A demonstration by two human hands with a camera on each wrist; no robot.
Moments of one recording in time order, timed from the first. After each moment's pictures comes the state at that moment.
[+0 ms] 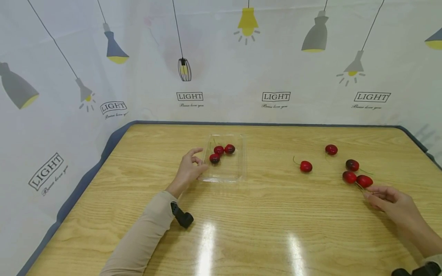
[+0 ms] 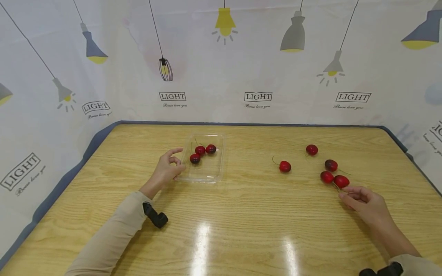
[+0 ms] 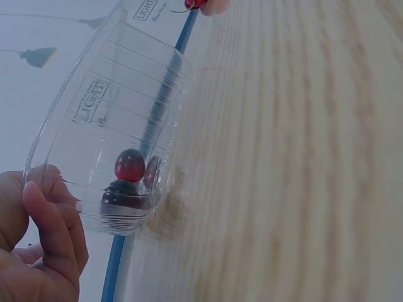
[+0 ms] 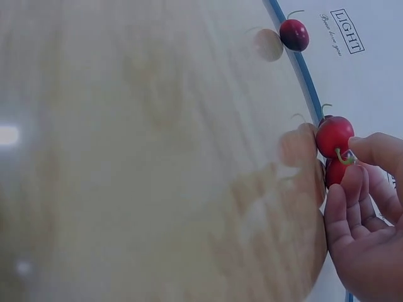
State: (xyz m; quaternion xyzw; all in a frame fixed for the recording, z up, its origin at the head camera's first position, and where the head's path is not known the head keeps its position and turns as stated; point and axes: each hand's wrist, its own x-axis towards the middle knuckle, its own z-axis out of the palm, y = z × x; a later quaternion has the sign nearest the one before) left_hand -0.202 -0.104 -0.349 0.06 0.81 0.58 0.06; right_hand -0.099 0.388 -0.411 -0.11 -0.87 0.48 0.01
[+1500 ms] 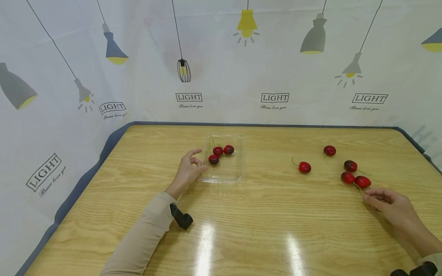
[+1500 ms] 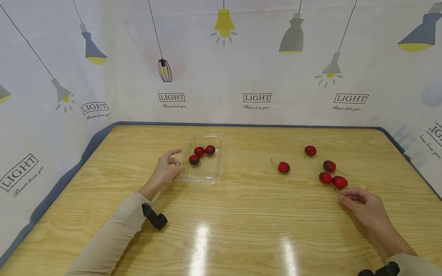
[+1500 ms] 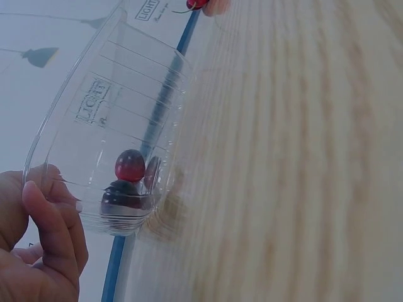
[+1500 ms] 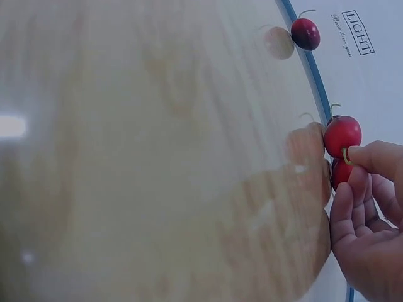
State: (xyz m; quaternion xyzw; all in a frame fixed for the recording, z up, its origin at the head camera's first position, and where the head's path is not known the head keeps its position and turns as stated) left_hand -0.219 -0.108 -0.378 0.04 0.81 0.58 0.04; right_hand -0.097 0.384 -0.410 -0.11 -0.88 0.46 0.01
